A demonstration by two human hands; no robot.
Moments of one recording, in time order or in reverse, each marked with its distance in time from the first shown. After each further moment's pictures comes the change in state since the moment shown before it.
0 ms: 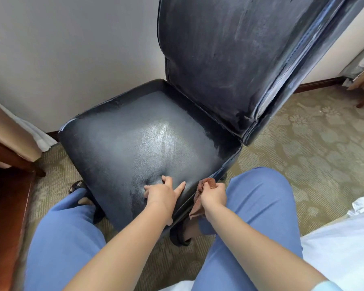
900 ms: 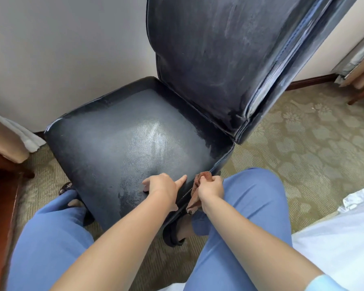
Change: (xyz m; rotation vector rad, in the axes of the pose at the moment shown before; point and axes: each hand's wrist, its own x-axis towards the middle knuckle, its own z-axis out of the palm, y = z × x) left_hand 0.021 0.007 -0.035 -0.018 -0.034 0.008; right_hand 0.024 -0.011 -0.008 0.012 0.015 0.025
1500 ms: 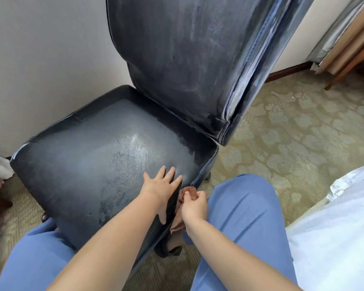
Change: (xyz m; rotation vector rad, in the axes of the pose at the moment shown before) left_hand 0.041 -0.007 -0.024 0.021 0.002 0.211; right_hand -0.003 0.016 0.008 0.075 -0.002 0.044
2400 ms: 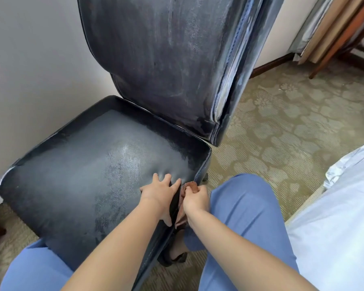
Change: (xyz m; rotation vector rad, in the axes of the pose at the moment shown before) left_hand 0.005 0.005 -0.013 -0.055 0.021 -0.014; right_hand 0.023 -0.023 -0.002 0.042 0.046 0.047
